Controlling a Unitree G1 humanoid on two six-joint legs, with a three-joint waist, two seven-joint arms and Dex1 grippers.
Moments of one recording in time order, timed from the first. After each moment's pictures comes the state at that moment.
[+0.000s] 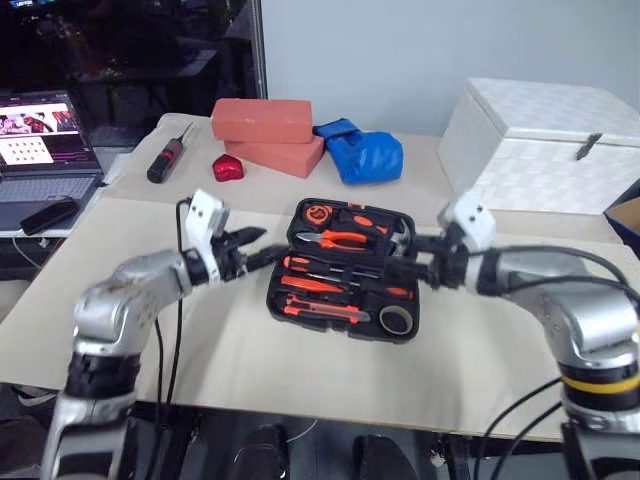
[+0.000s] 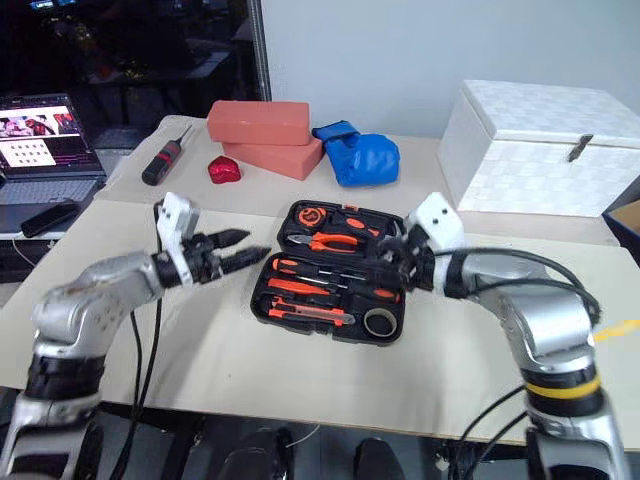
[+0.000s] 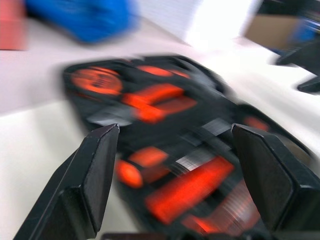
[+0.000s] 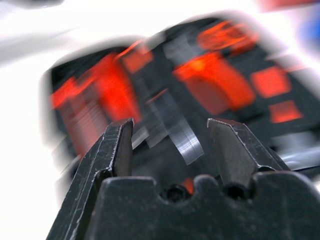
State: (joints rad) left arm -0.61 0.55 0.09 -0.07 -0.61 0.87 -0.57; right arm -0.56 -0.62 -0.05 -0.34 0.38 1.00 0.61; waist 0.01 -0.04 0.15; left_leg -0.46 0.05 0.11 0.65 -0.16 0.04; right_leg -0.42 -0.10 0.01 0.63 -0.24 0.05
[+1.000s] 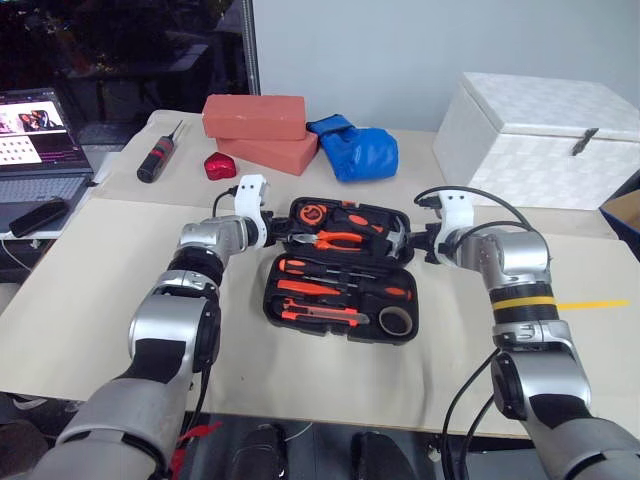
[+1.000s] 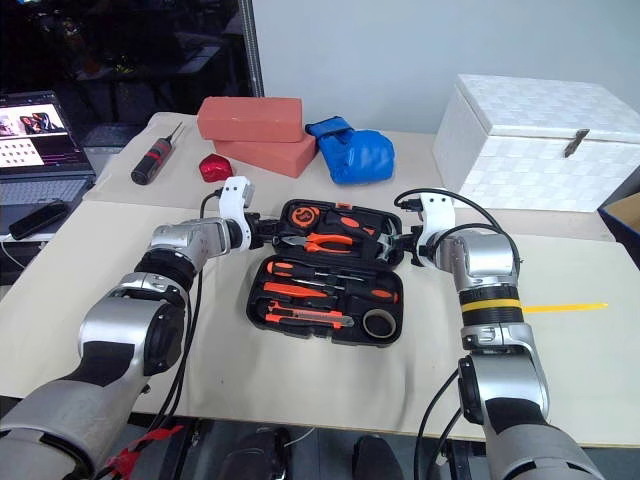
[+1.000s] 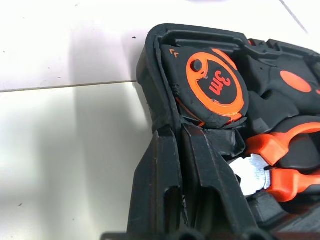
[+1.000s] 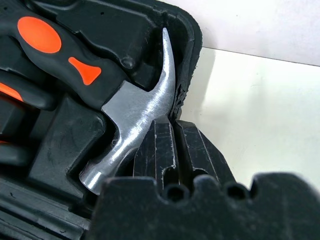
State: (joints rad) left arm -1.21 0.30 0.10 1.19 -0.24 0.48 -0.64; right arm -0.90 -0.42 -0.08 0.43 0.22 0.98 0.37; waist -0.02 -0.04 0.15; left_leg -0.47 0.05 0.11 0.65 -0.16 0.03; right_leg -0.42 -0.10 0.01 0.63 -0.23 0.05
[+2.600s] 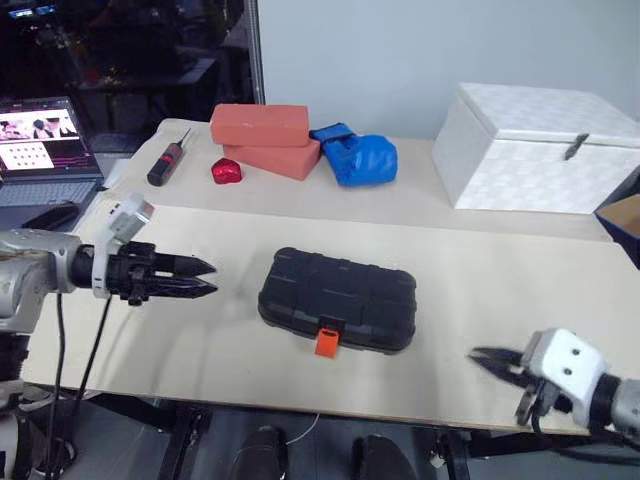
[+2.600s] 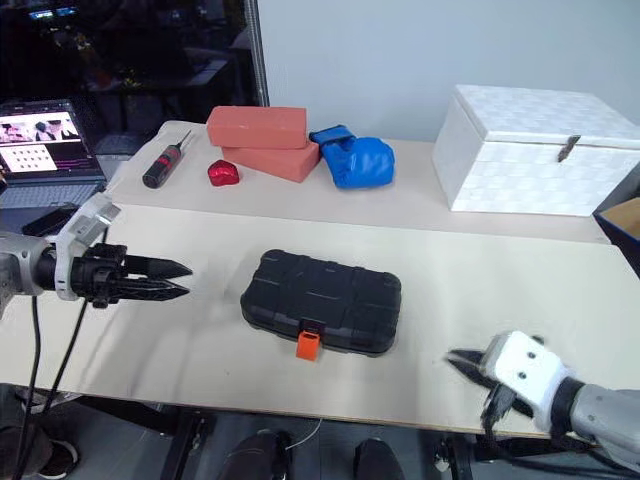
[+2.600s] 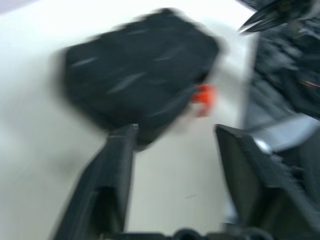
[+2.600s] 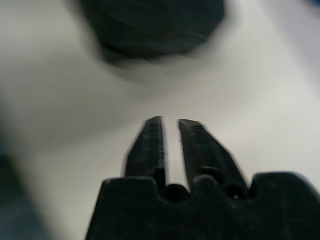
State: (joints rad) left arm -0.52 1.06 0.05 -0.06 -0.65 0.84 -1.51; right arm 0.44 -0.88 -0.33 -0.86 0.38 0.47 0.96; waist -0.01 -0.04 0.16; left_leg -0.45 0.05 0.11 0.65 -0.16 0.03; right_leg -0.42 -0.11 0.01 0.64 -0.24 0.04
